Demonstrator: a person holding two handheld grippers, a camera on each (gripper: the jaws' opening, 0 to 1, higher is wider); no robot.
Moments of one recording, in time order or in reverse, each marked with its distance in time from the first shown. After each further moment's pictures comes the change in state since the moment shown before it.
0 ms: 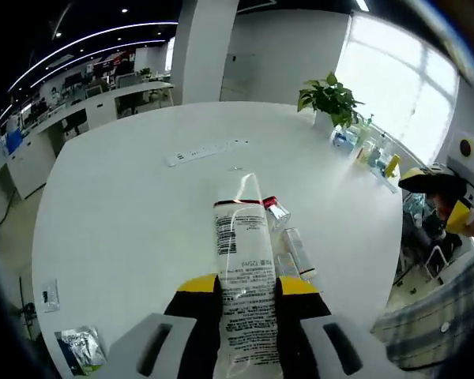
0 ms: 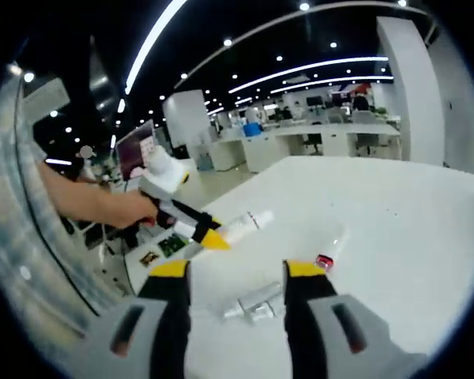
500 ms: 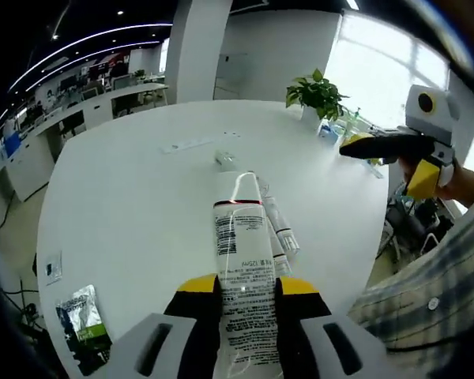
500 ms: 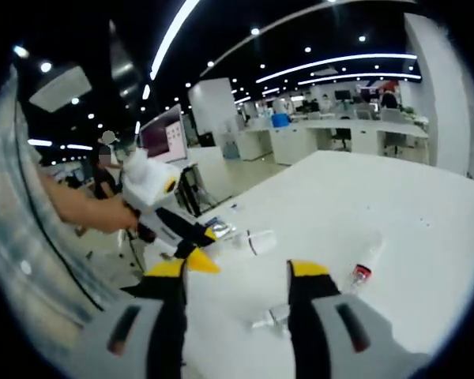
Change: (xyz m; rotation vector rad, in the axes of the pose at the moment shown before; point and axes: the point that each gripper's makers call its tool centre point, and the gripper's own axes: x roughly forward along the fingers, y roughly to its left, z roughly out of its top) left arm -0.043 -0.023 -0.049 0.055 0.014 -0.023; right arm 0.036 0.042 -0.005 -0.051 0.080 0.135
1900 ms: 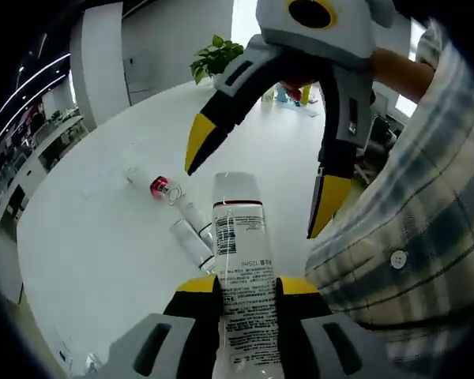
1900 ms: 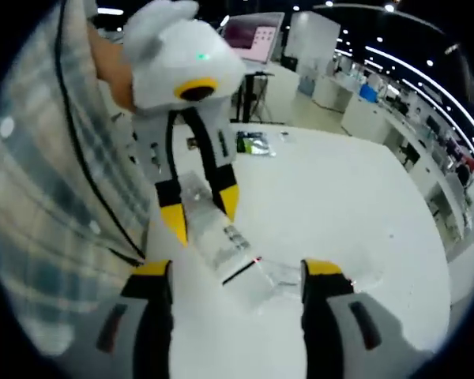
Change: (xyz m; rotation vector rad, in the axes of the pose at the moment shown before) left arm 0.024 -0.083 -0.006 0.463 0.168 -0.200; right arm 0.006 -0.004 -0.070 -0.592 0.522 0.216
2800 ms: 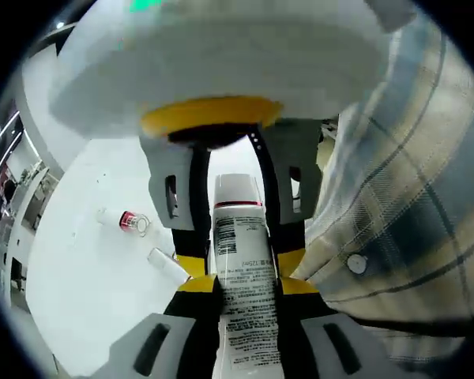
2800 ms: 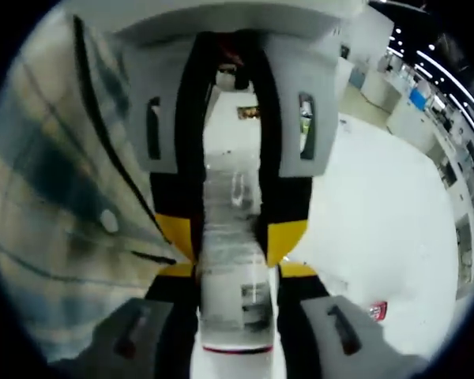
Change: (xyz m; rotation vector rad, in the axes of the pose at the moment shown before) left arm 0.003 -0.031 0.008 0.280 0.050 -0.073; right arm 0.043 0.050 -0.012 -0.113 0.108 0.184
